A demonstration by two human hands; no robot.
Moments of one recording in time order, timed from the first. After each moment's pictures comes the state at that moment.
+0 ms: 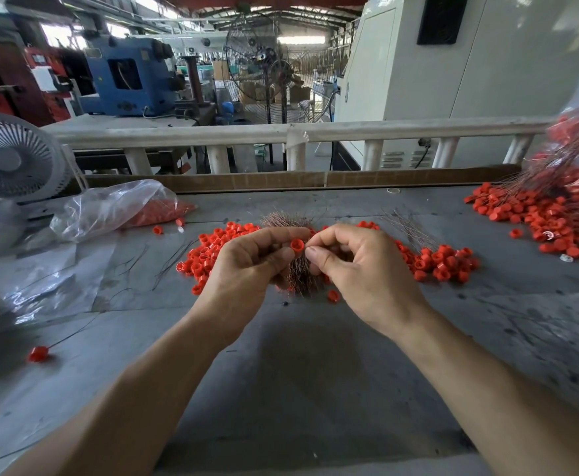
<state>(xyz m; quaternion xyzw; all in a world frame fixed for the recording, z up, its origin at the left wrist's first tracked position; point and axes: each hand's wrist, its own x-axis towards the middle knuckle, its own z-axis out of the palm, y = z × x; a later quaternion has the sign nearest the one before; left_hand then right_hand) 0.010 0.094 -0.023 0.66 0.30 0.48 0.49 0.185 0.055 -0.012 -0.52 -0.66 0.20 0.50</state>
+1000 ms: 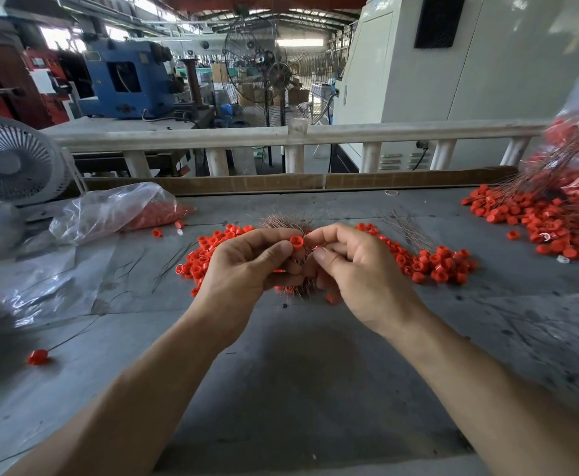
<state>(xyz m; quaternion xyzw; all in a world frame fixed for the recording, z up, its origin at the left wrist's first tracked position) 0.010 0.095 -0.023 0.56 0.30 0.51 0.59 0.185 0.061 -0.020 -0.50 -0.62 0.31 0.52</state>
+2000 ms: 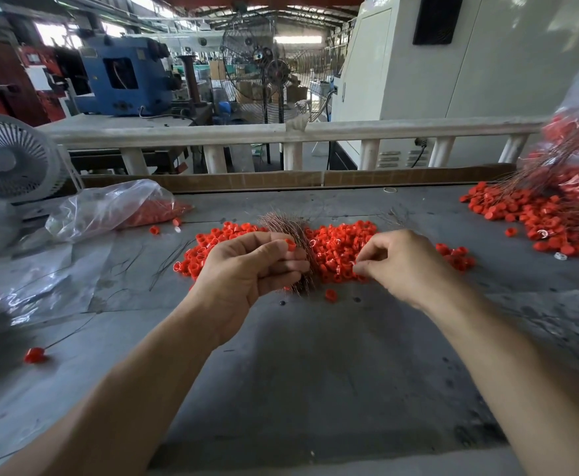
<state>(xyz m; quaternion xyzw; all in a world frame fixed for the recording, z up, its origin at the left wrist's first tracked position) 0.012 0.090 -0.012 0.47 0.31 0.49 0.67 0.246 0.078 -0.022 -0.74 -0.59 0.12 0.31</state>
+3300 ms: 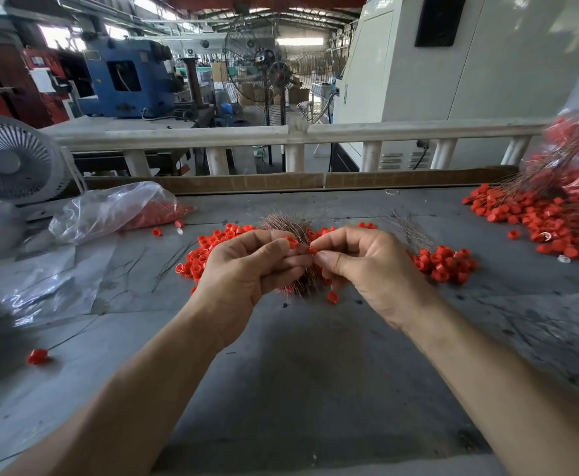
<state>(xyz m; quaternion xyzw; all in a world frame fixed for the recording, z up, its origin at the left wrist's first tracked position) 0.012 0.091 -0.015 0.47 0.27 0.51 0.67 0.201 0.067 -0.020 -0.48 -0.59 0.36 0.54</state>
